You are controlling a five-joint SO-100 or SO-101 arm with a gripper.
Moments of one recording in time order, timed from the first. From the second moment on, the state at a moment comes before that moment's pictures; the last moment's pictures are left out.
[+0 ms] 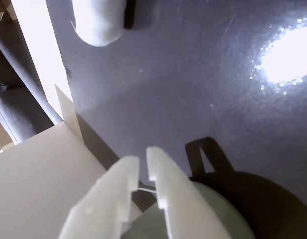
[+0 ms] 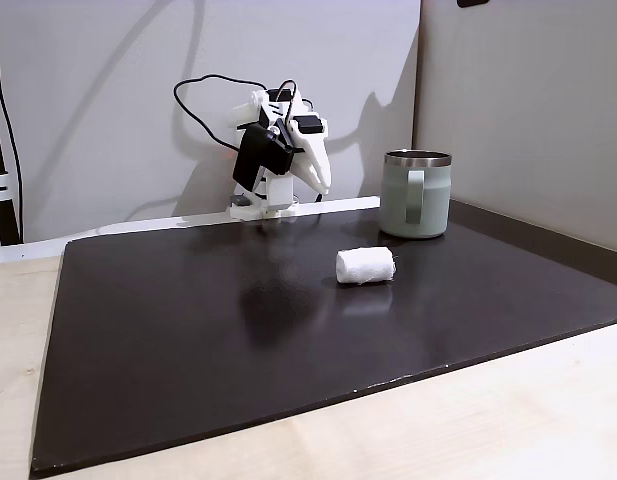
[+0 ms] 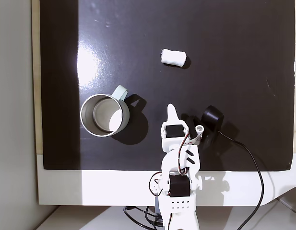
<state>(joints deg) -1.1 181.6 172.6 43.9 -1.7</state>
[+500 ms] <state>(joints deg) -0.2 181.6 172.6 45.4 -6.5</state>
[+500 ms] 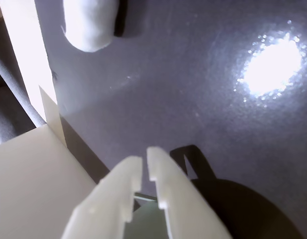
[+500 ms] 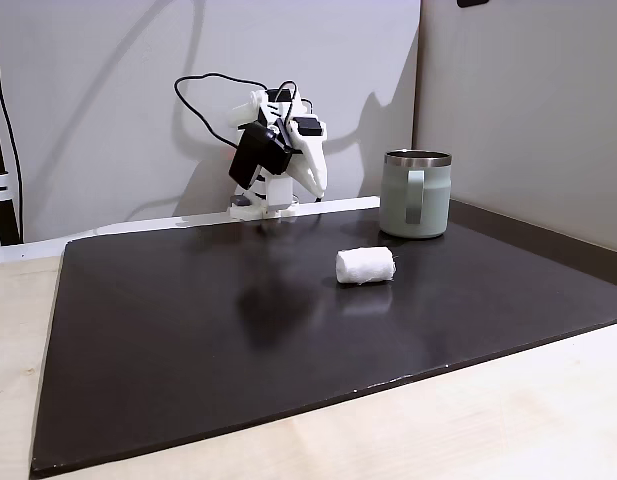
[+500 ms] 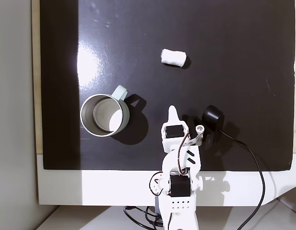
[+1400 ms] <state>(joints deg) -1.2 120.9 103.0 71.9 5.1</state>
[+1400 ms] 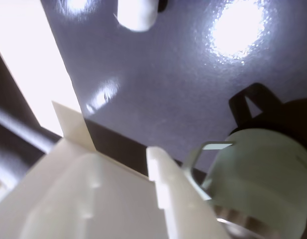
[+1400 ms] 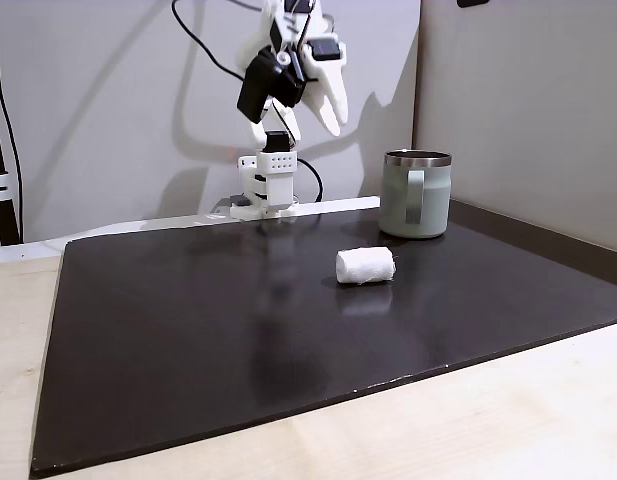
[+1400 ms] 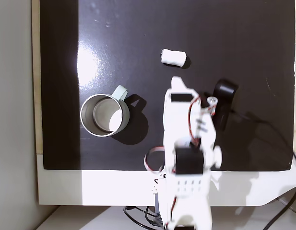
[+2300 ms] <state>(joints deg) -0.2 82.8 92.3 66.4 7.6</state>
